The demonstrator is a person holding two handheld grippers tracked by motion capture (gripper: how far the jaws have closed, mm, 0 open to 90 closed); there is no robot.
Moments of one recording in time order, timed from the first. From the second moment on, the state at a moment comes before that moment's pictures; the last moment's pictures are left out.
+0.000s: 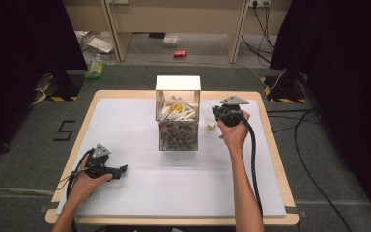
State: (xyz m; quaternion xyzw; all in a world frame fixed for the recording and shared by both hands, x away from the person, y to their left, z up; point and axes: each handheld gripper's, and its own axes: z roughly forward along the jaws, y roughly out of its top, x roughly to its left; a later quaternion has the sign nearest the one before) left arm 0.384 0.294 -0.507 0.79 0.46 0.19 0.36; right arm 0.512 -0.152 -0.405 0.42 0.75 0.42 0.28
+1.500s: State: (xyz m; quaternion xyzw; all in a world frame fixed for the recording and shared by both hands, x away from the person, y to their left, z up) left arm 0.384 0.294 -0.507 0.79 0.46 0.19 0.35; right arm 0.445 -0.166 -0.403 0.43 0.75 0.43 0.28
